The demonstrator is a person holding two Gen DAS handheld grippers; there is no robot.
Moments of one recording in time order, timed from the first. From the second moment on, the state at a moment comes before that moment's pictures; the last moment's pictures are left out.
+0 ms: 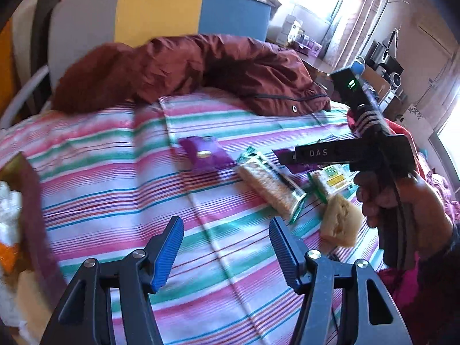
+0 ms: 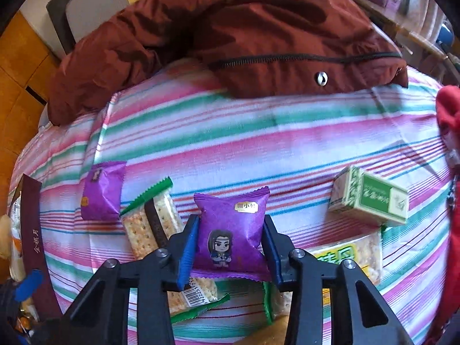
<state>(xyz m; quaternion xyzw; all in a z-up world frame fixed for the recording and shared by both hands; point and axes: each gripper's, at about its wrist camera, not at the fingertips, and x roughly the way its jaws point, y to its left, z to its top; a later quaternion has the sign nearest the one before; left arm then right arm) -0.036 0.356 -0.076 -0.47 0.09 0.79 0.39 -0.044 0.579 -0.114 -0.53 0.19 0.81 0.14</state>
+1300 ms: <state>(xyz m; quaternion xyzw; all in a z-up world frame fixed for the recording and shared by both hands) -0.024 0.421 -0.132 -0.45 0.19 0.79 0.38 -0.030 0.575 -0.075 -0.47 0.14 0.86 0.14</state>
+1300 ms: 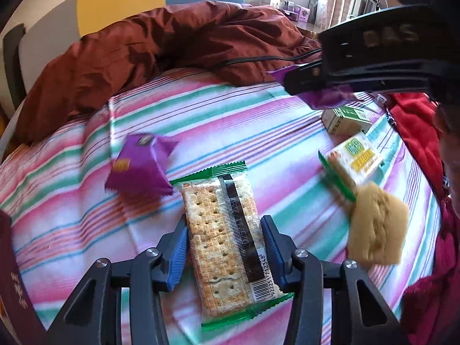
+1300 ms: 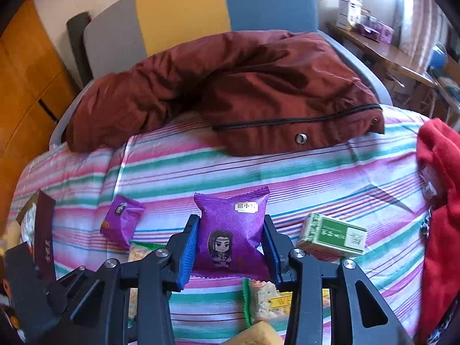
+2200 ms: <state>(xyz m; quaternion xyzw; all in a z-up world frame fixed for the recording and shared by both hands) -0.009 0.326 -0.062 -0.38 0.13 0.86 0.32 -0.035 0.526 -0.080 -0.48 0.07 0.87 0.08</state>
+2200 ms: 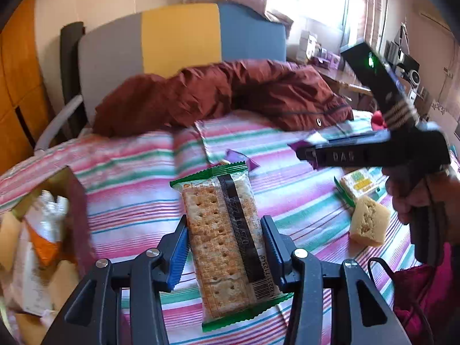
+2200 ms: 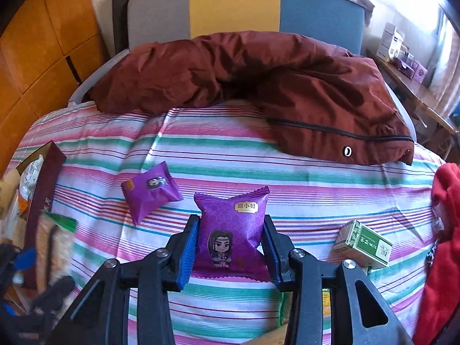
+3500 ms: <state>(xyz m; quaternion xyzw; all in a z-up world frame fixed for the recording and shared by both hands) 0.001 0.167 -0.016 -0.35 0.06 0.91 0.21 -0.024 0.459 -0.066 -0.45 0.04 0.89 0.03</state>
